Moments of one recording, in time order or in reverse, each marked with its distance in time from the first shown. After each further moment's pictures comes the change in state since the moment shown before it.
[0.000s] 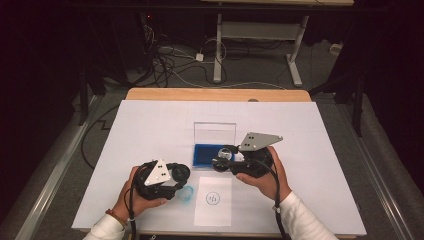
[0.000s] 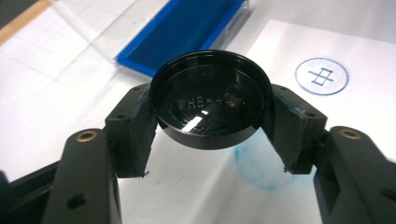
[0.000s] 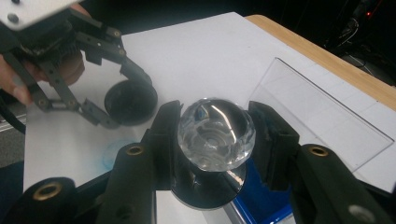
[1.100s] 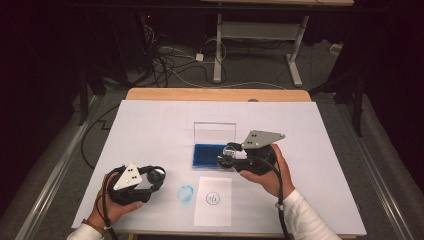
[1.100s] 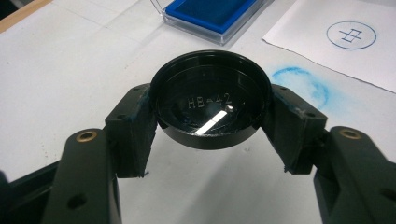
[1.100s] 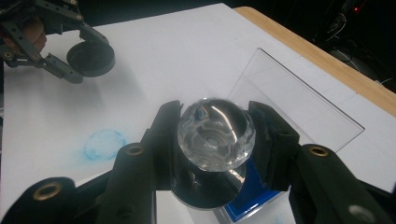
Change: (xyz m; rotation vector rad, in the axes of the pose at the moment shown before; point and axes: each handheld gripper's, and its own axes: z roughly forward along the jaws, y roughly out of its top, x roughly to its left) left arm 0.013 -0.047 -0.036 -0.023 0.060 -0.118; right arm -0.009 -0.002 -0.003 0.032 -0.037 -0.014
